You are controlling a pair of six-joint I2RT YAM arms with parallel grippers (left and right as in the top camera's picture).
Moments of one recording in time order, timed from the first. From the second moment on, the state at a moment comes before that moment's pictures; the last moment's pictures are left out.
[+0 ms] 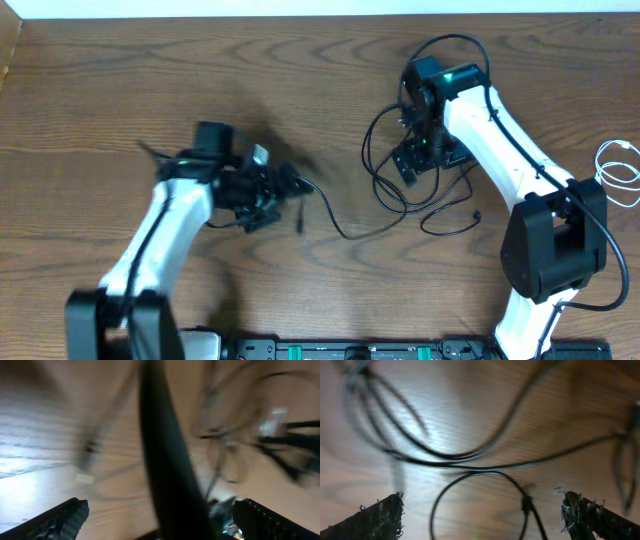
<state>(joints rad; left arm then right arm) -0.07 1.47 0.93 -0.80 0.77 -0.53 0.34 1.97 1.64 -1.32 0.07 0.03</state>
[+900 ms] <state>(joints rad) -0.01 1.23 0.93 -0.80 0.91 -0.54 0.34 1.85 1.85 -1.31 0.21 0.05</state>
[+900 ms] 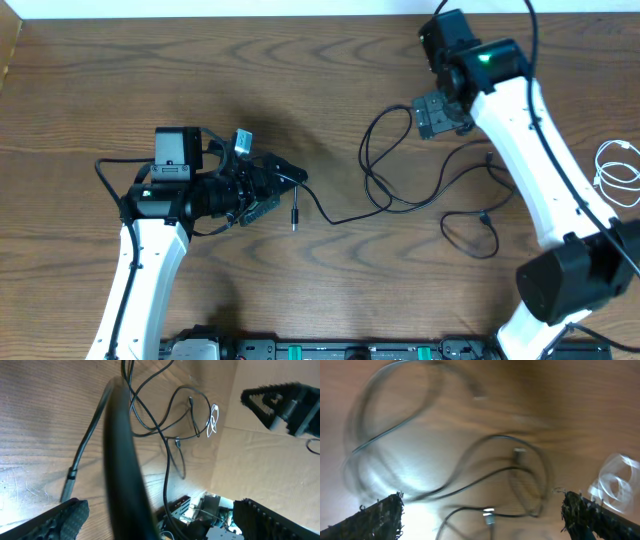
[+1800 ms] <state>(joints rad) 0.07 1.23 0.93 -0.73 0.91 -0.86 0.39 1.84 1.38 -1.00 -0.51 0.44</state>
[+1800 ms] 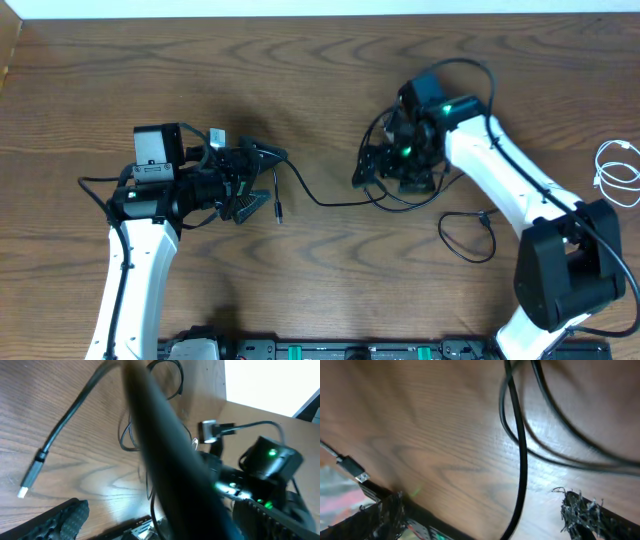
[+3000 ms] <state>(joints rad) 0.07 1.23 0.93 -1.05 0.57 -0.71 0.38 1.61 1.38 -0.92 -1.01 0.08</state>
